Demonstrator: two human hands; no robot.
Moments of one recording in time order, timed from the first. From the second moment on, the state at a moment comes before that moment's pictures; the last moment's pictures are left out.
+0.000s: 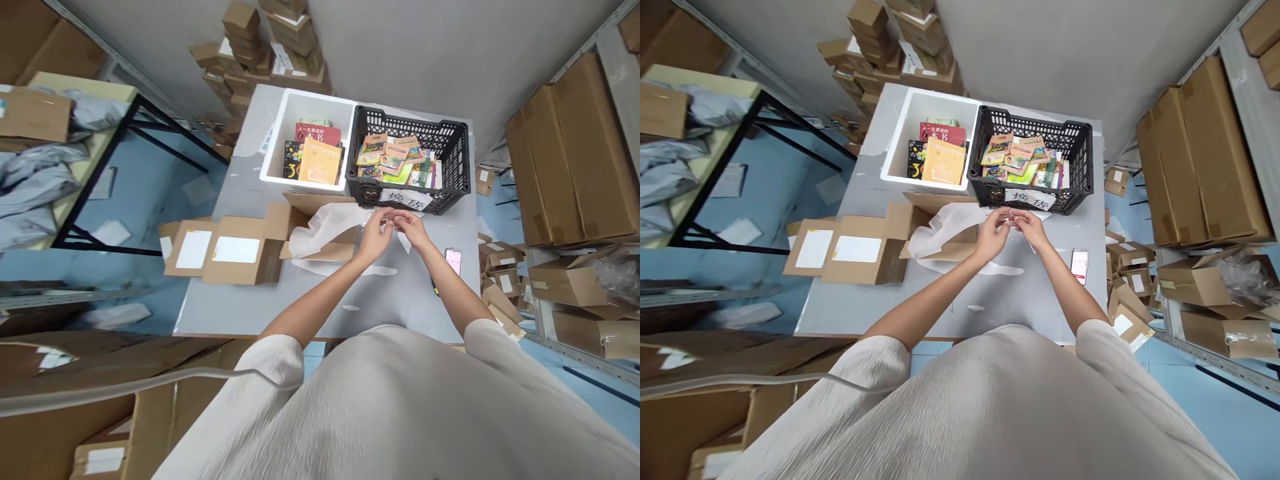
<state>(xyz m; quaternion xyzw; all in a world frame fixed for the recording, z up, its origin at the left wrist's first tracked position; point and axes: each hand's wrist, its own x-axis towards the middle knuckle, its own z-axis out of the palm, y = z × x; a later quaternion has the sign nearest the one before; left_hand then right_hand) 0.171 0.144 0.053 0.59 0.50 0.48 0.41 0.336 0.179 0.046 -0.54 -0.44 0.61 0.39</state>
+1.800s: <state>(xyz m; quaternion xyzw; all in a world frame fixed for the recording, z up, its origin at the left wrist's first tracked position) -0.106 0.071 0.043 0.64 0.65 0.26 0.33 0.179 0.090 0.041 -0.64 -0.67 0.25 0.28</state>
